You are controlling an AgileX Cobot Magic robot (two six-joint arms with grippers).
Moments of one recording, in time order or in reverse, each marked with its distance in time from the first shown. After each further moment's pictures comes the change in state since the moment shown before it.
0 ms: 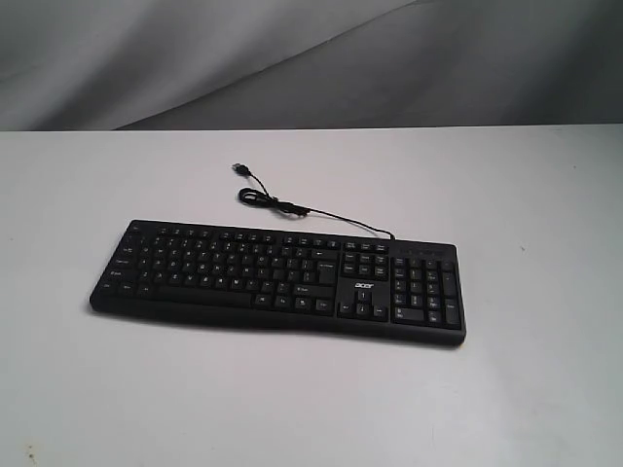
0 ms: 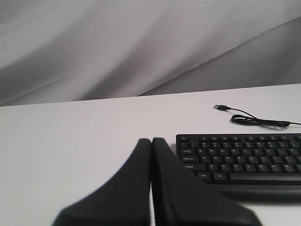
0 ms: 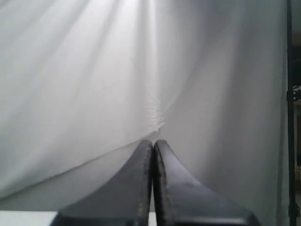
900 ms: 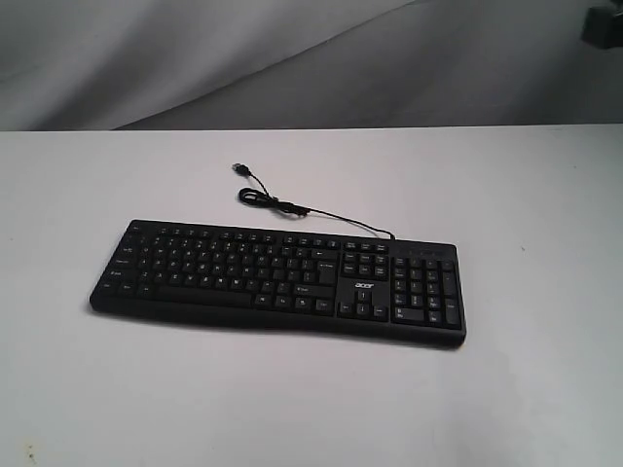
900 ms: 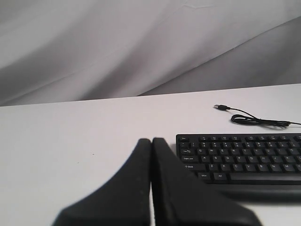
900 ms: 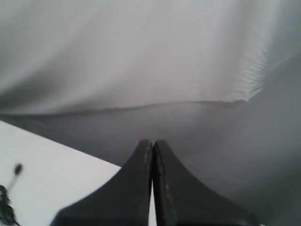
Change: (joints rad) left arm 0.000 0.000 0.000 0.000 0.000 0.000; right arm 0.009 1.271 -0.910 -1.145 -0.129 0.933
